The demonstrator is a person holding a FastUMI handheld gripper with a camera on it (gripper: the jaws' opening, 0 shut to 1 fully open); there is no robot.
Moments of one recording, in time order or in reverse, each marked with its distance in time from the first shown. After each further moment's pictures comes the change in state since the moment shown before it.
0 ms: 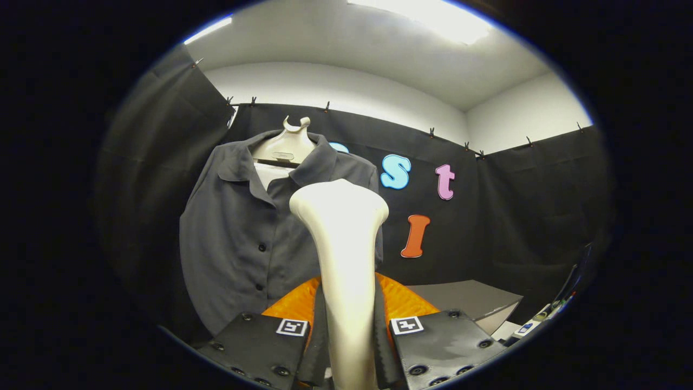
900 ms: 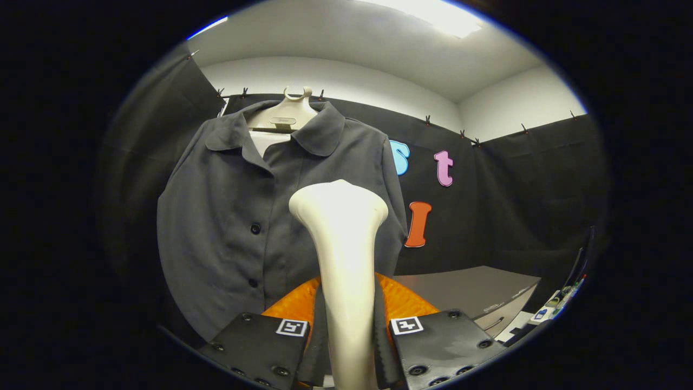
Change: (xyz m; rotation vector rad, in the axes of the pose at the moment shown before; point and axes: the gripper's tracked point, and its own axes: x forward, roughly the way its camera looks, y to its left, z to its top) arm 0.044 0.020 -0.078 0.051 0.037 -0.045
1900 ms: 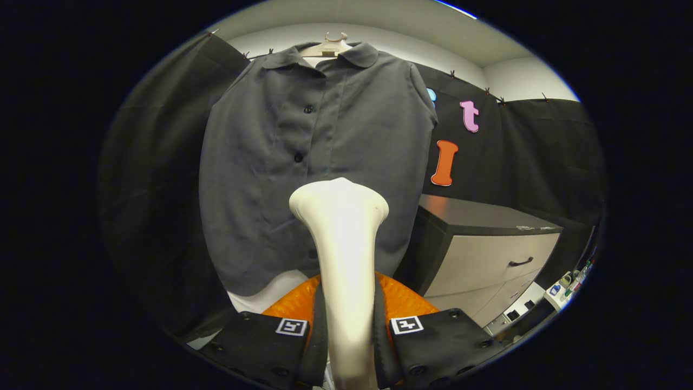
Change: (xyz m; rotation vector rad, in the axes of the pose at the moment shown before) arm -0.091 0.044 -0.178 -0.031 0.315 0.167
